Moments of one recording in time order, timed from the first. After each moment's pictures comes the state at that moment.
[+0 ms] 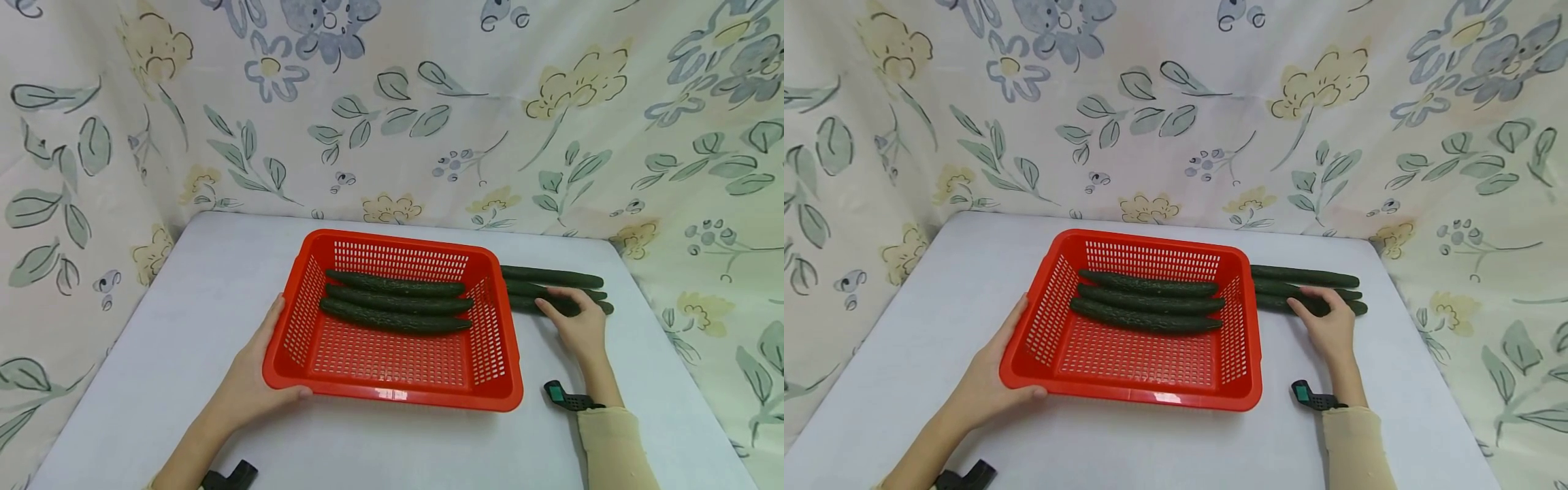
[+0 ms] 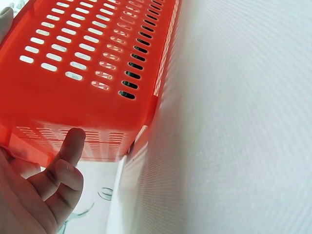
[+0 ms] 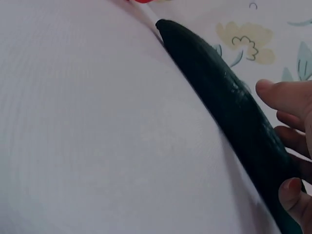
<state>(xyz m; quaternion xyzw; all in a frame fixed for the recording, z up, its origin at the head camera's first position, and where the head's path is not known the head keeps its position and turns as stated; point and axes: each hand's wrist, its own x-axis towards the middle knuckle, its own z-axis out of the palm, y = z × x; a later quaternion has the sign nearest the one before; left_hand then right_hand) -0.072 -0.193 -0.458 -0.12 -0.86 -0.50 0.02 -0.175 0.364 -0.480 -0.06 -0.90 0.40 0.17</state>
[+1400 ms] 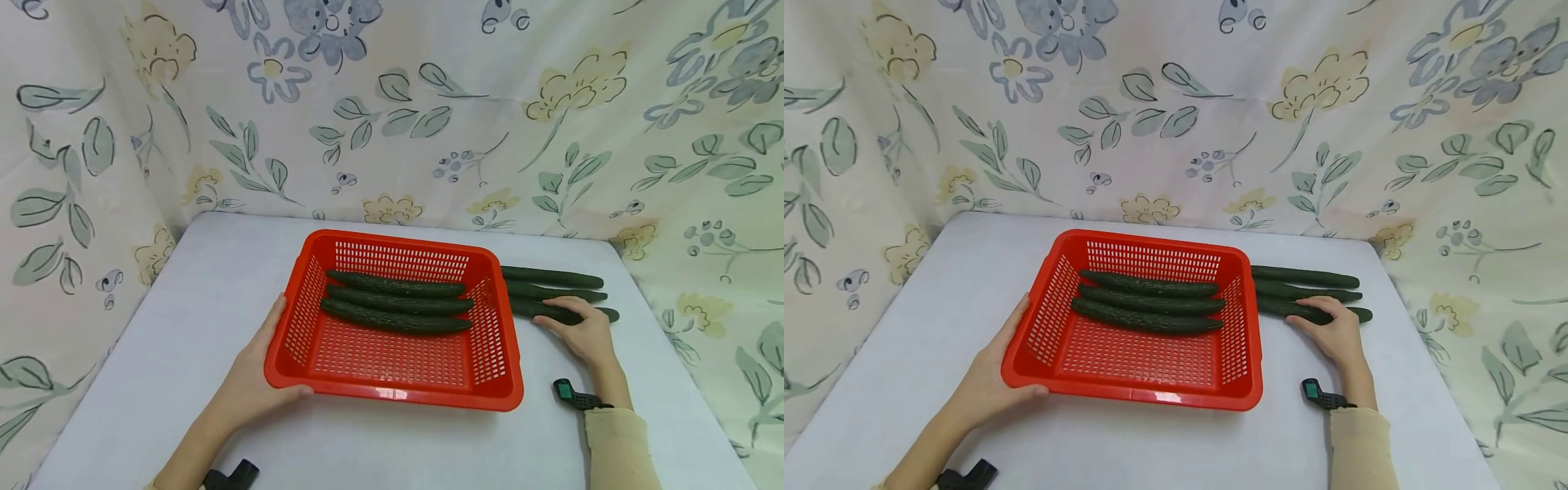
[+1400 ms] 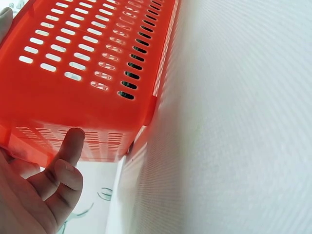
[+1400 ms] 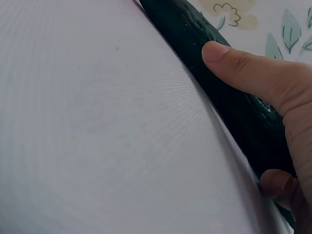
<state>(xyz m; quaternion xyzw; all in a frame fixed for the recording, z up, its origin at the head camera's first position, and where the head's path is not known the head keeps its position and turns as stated) -0.071 -0.192 -0.455 -0.11 -0.86 -0.50 0.02 -0.170 0.393 -0.491 0.02 -0.93 0.35 0.14</state>
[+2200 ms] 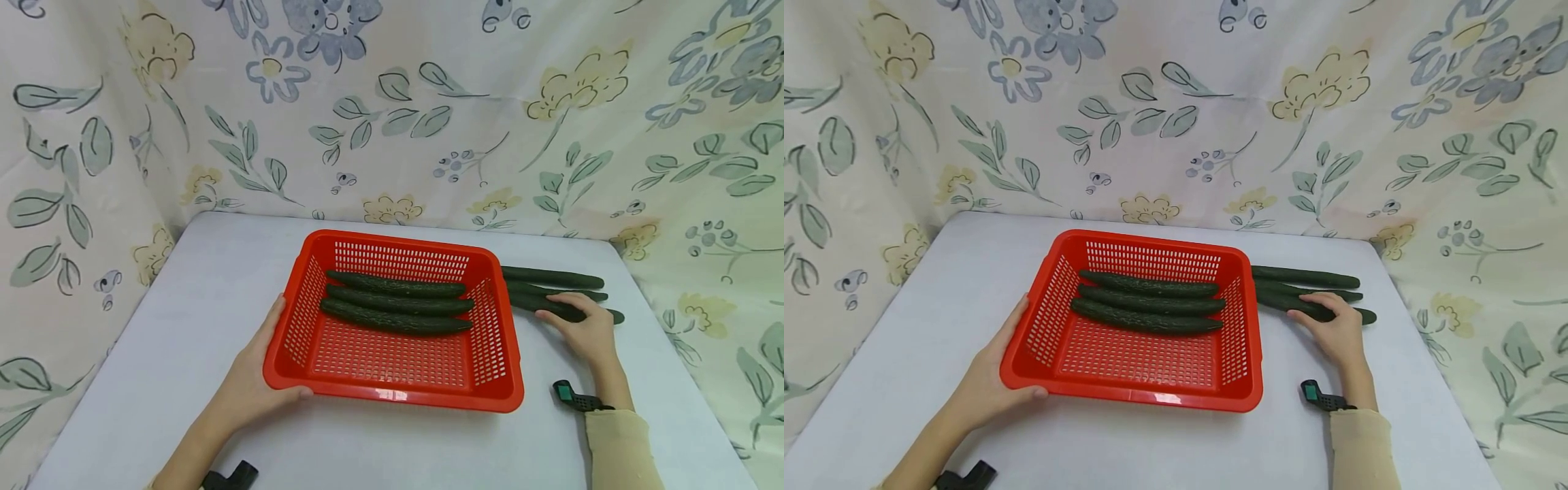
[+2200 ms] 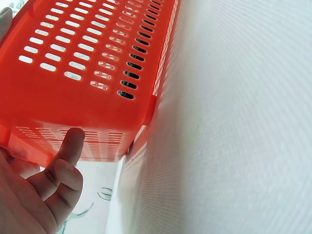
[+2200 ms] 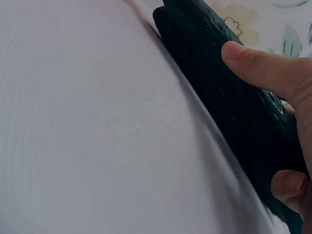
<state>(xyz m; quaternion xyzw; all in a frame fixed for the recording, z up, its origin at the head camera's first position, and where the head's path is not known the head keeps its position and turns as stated) -0.072 -0.191 -0.456 -0.12 -0.86 -0.50 0.02 -0.169 0.383 -0.480 0.00 -0.92 0.35 0.17</state>
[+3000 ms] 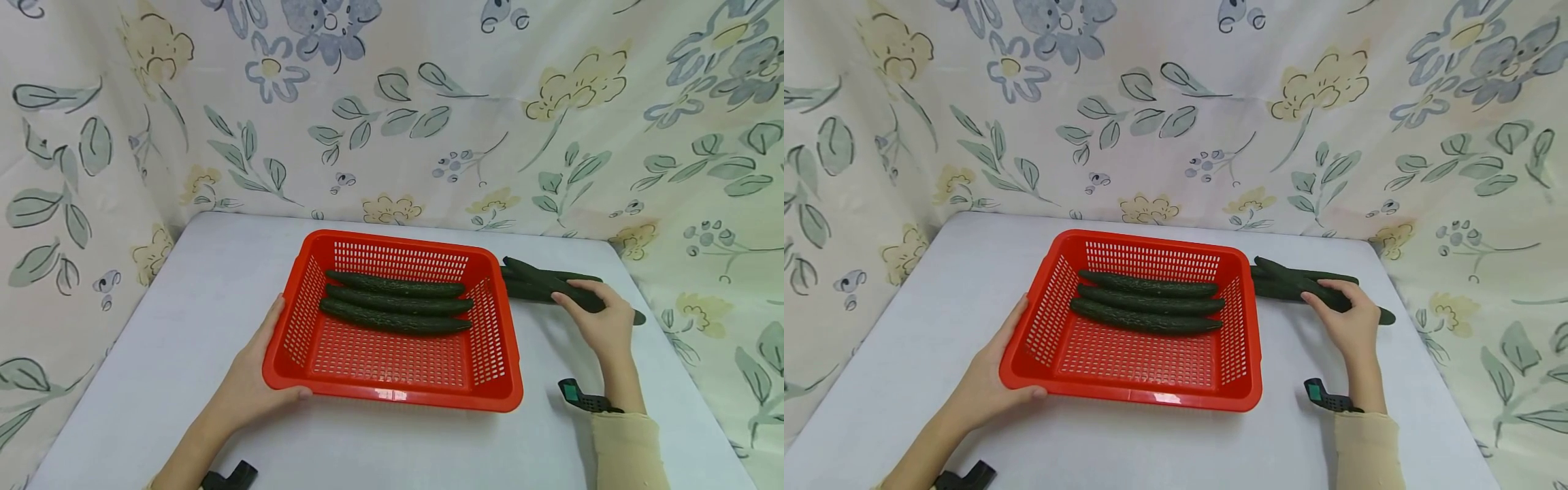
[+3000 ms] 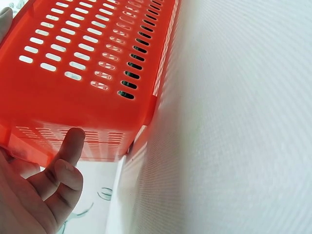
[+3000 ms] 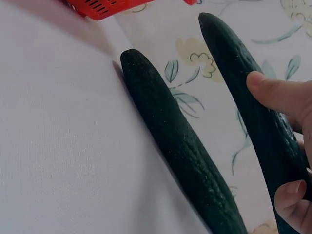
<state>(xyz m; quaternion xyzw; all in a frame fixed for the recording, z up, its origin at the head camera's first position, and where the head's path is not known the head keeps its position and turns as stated) -0.072 -0.192 -0.456 -0.12 -0.86 -0.50 0.02 -0.165 0.372 -0.442 -0.08 -0.90 0.37 0.23</state>
